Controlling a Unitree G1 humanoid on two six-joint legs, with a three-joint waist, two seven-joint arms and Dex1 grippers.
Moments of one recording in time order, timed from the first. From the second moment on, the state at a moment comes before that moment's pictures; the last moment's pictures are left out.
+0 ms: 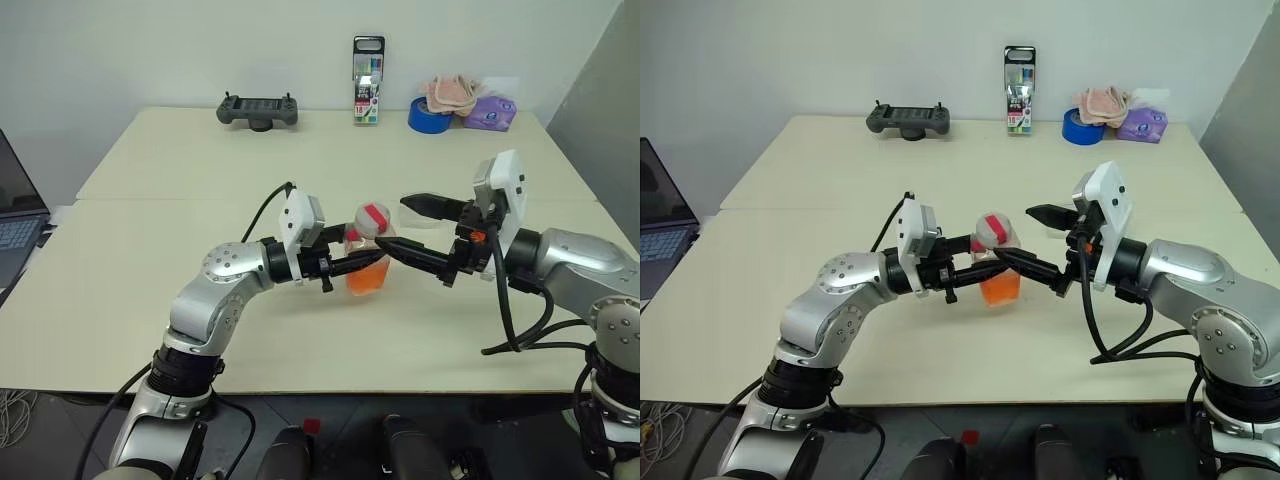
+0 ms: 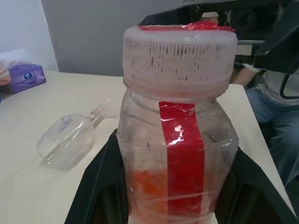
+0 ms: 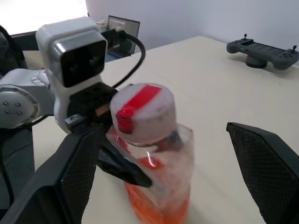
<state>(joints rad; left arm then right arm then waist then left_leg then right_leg) -0.53 0.39 -0.14 -0.20 -0.47 0.43 -0.93 -0.55 -0.60 -0.15 -0.62 0.91 1.04 0.49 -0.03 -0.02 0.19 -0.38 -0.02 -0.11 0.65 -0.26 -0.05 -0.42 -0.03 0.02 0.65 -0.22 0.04</state>
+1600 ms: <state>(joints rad) -0.52 0.38 -0.19 -0.23 -0.49 0.49 -0.95 -0.63 -0.75 -0.01 -0.56 0.78 0.85 0.86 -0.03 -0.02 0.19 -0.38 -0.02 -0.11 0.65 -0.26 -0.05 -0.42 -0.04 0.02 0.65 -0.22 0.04</state>
